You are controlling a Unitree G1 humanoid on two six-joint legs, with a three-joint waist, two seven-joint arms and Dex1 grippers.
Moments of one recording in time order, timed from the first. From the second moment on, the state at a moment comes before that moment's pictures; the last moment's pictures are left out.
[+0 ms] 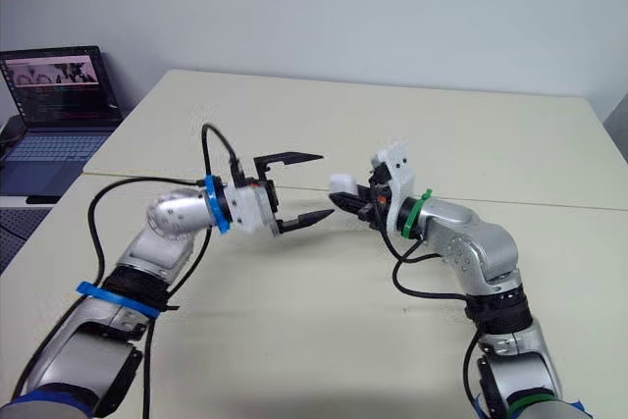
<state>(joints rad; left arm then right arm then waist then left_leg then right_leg) -0.70 0.68 -0.31 0.31 -0.26 -0.51 -0.96 -0.61 -0.35 0.12 -0.15 0.48 0.81 0.58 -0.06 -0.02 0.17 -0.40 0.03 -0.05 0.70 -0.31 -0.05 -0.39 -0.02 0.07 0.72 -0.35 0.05</state>
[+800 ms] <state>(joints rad) -0.89 0.61 -0.32 0.37 -0.13 -0.01 -1.29 -0.66 -0.45 0.38 -0.16 0.13 0.58 0.75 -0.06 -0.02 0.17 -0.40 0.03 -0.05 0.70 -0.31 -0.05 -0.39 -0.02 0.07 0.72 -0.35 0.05</state>
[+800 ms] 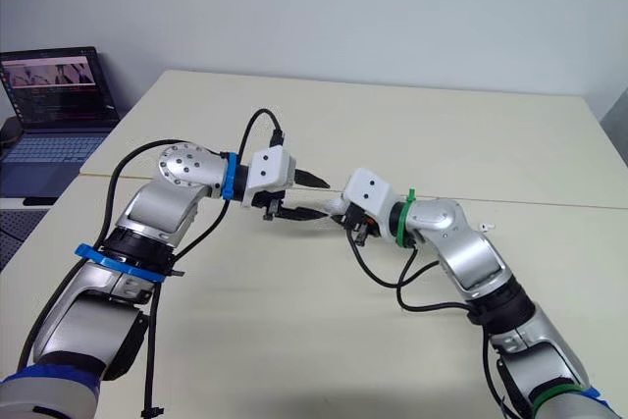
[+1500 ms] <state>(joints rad) -0.90 0.58 -0.31 0.40 -0.08 -0.07 -1.34 -0.66 -0.44 0.39 -0.16 0.06 0.57 0.79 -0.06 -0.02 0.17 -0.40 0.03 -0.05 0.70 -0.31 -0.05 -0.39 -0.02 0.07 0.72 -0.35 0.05</state>
